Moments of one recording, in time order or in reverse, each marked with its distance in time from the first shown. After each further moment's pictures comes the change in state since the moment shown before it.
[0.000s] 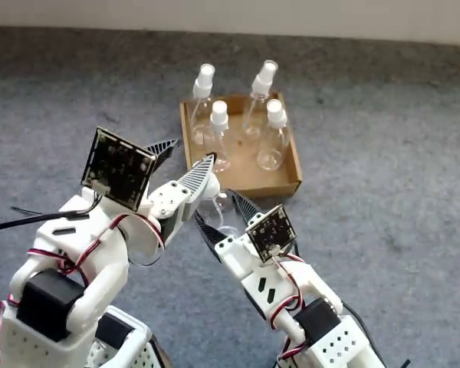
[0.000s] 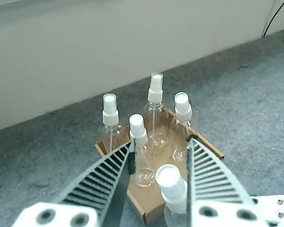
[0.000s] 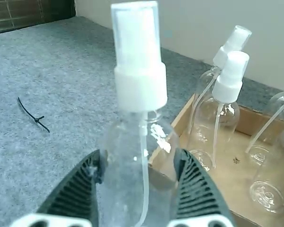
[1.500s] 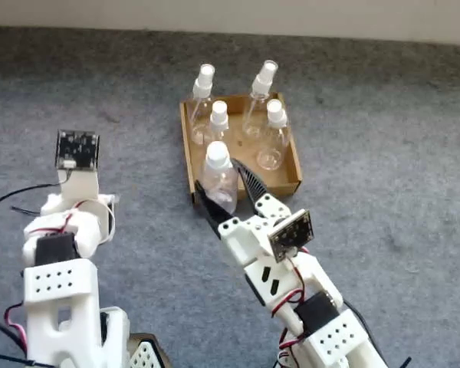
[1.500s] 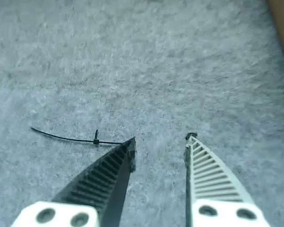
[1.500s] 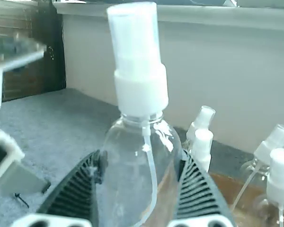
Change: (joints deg) left arm -38.7 8.9 33.0 -10.7 -8.3; right arm 3.1 9.0 -2.8 -23.0 0.0
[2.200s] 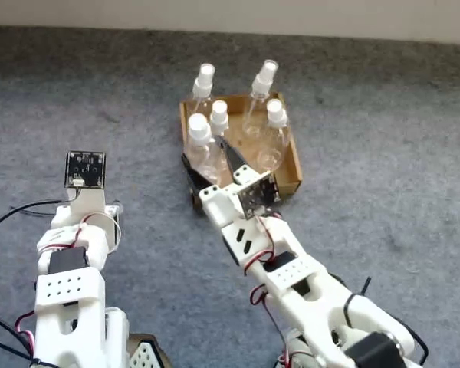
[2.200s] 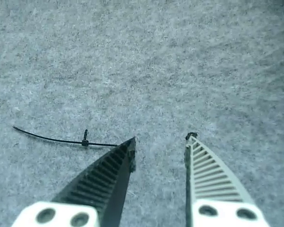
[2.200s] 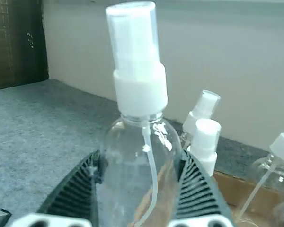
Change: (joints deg) left arm -0.5 0.1 14.9 -17.1 0.0; right arm 2.4 58.1 -11.1 -45.6 -0.1
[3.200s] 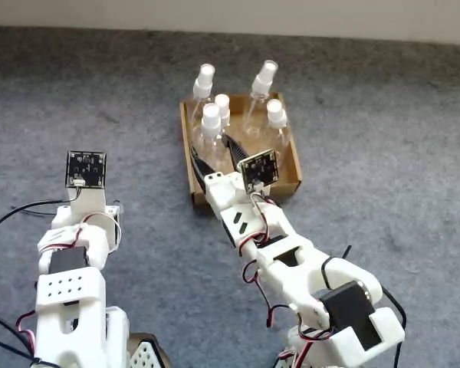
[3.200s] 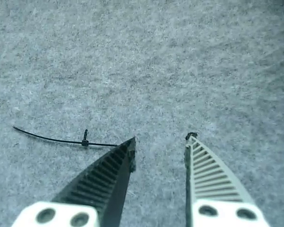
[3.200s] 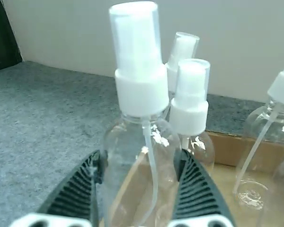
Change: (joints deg) left arm 0.0 0.0 0.0 0.0 0.0; right arm 3.1 19.4 -9.4 -2.7 -6.9
